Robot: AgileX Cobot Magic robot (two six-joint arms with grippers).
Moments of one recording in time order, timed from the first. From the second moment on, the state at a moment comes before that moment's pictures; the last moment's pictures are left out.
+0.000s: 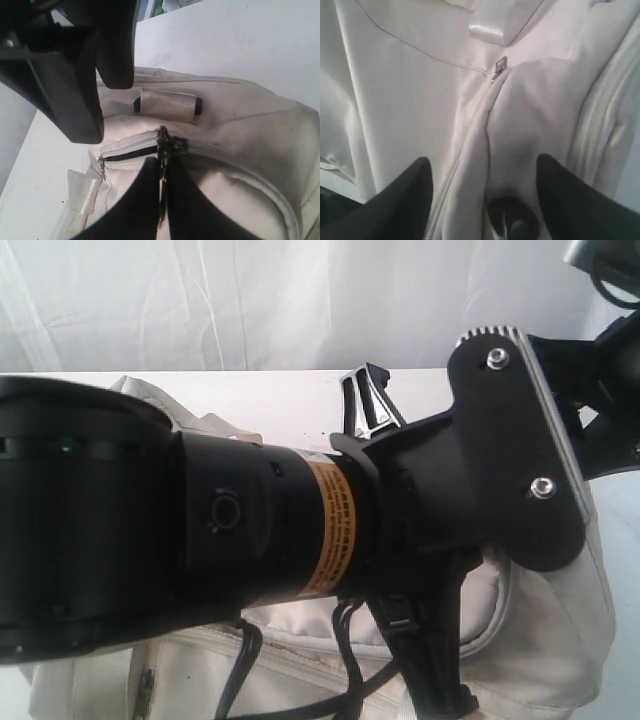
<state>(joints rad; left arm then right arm) -1.29 1.43 -1.10 0.70 0.33 -0.18 0.30 1.24 -1.16 0.44 1.22 -0.04</state>
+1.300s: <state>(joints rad) -1.32 1.43 -1.10 0.59 0.36 -0.18 0.30 1.45 -1.16 0.48 0.90 -0.06</state>
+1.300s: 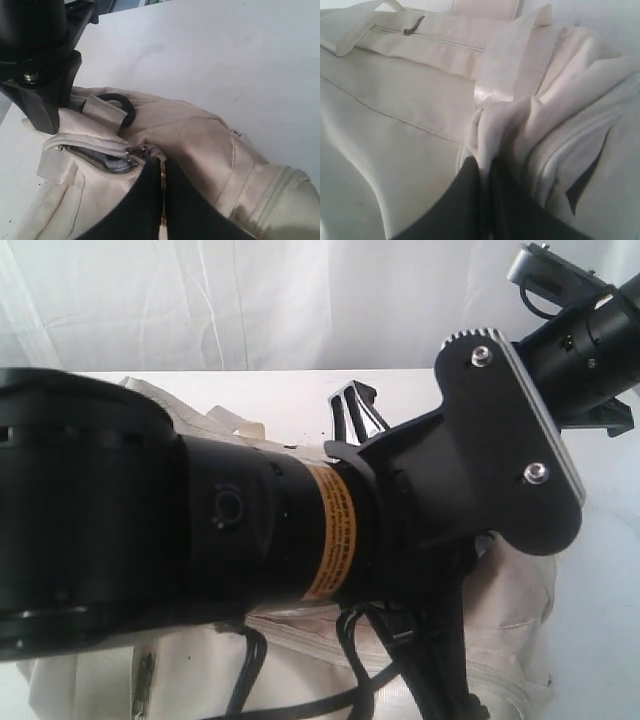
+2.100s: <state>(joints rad) -1.20 1.44 -1.10 0.57 0.02 -0.14 0.30 1.45 -1.22 0.45 0.95 -0.12</state>
